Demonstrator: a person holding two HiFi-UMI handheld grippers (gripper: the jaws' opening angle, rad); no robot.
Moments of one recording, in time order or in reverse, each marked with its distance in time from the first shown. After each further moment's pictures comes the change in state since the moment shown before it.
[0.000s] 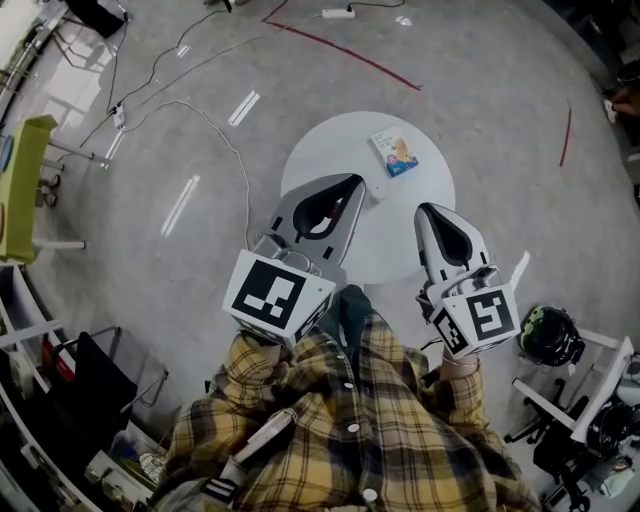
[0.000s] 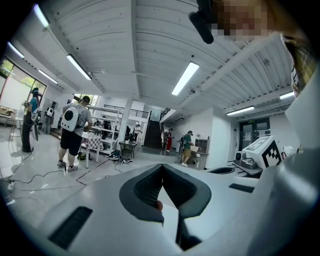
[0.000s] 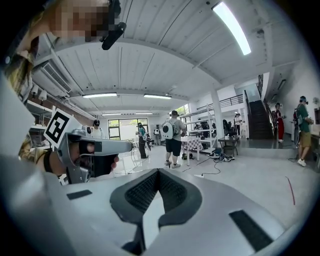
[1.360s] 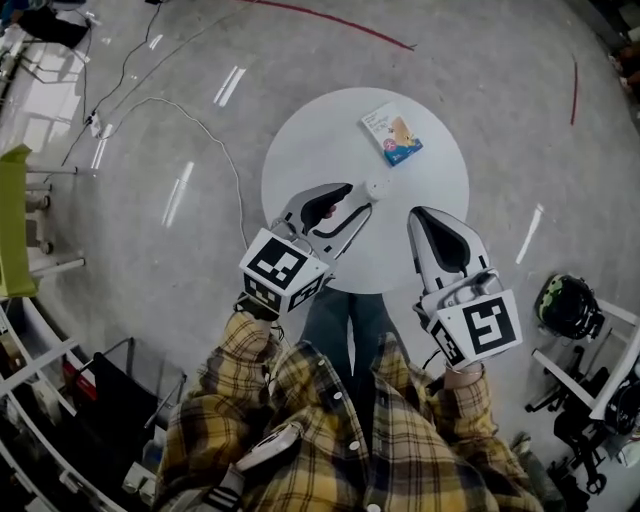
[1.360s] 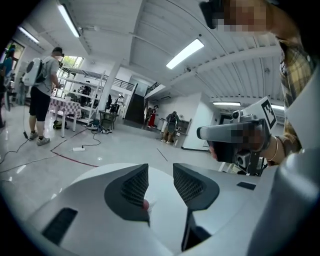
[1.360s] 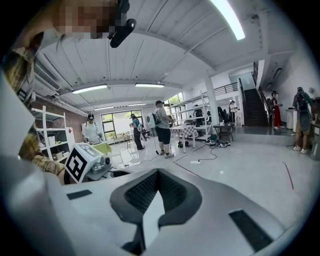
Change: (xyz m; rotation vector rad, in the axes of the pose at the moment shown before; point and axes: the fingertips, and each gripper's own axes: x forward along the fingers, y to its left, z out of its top) left arm 0.089 0.037 -0.188 -0.084 0.287 -0.265; right arm 0.057 -0.039 -0.084 0.079 0.115 -0.028
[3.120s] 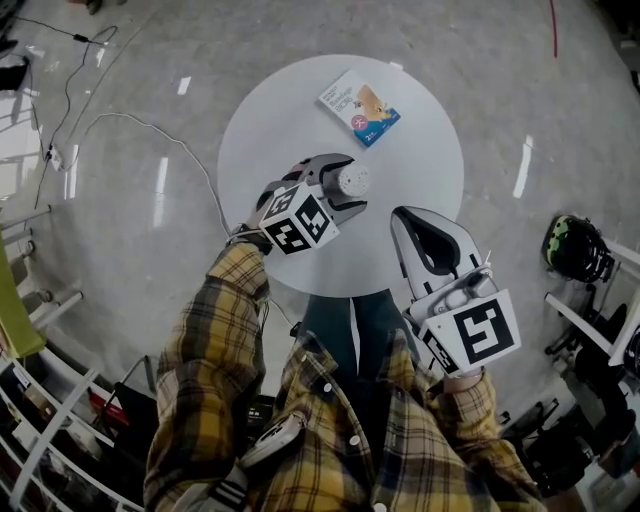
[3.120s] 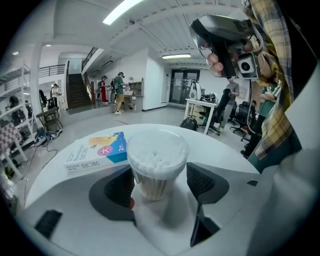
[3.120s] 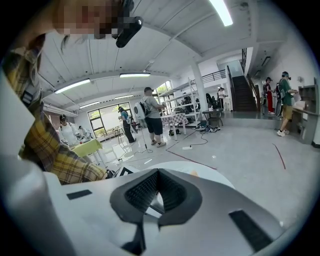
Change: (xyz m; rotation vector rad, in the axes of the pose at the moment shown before) left arm 0.132 0.027 -0.159 0.520 0.434 -0.410; right arm 0.027 -0.034 -0.064 0.120 0.121 -0.083
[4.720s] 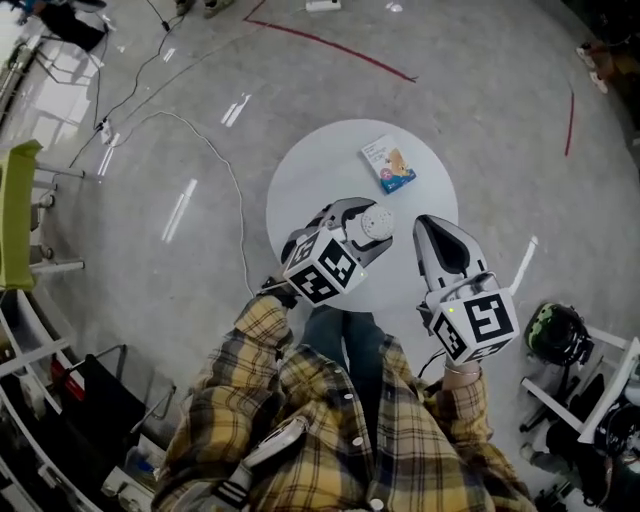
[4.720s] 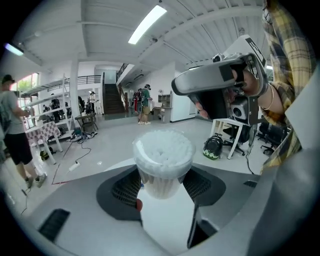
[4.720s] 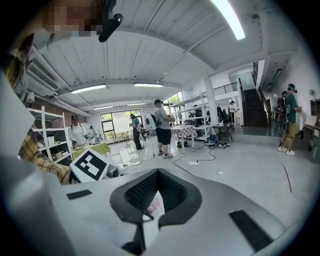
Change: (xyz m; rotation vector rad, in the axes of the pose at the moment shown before) left arm -0.115 -0.027 0.120 -0.189 -0.112 0.327; right arm -0.045 0.011 0.078 -0.121 -0.109 0.069
